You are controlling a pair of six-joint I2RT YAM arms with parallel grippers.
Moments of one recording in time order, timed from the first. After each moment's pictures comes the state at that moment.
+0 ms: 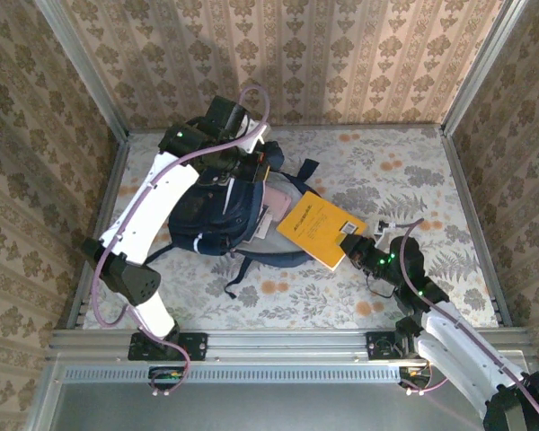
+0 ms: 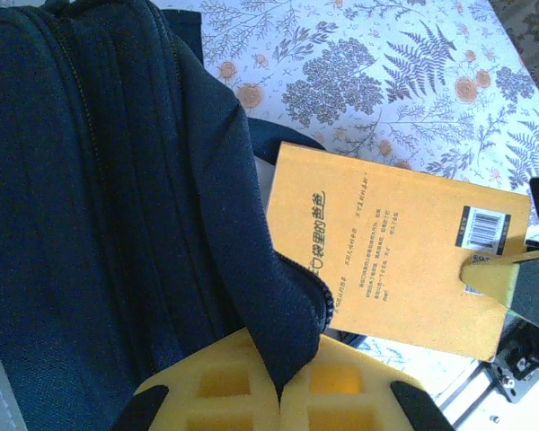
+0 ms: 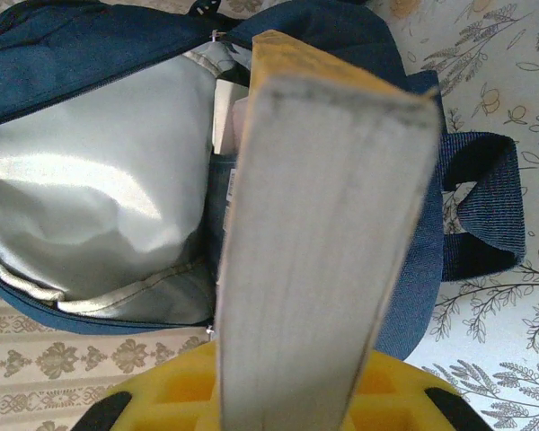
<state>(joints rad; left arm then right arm) -0.63 1.70 2.00 -1.22 0.28 -0.16 0.34 0.63 0.22 0.11 -0.36 1.17</state>
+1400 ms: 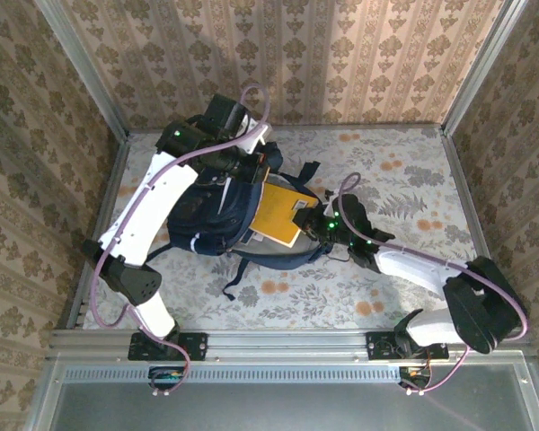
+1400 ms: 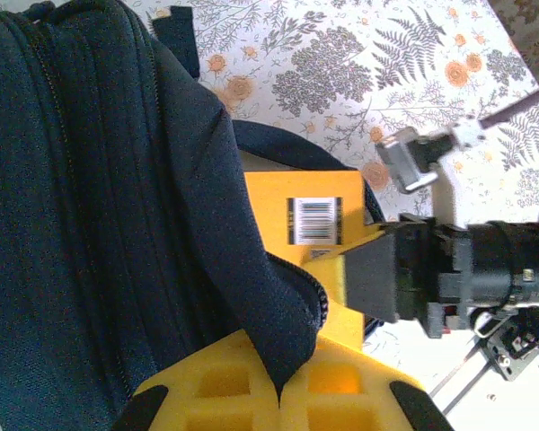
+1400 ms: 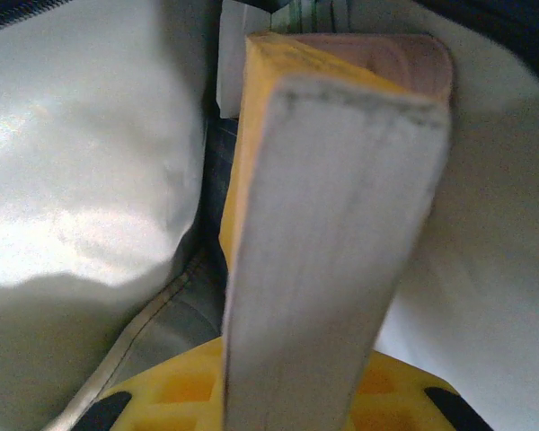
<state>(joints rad) -0.66 1.71 2.07 -1.30 0.27 -0.14 0.58 1.37 0.67 0.28 -0.29 1.19</state>
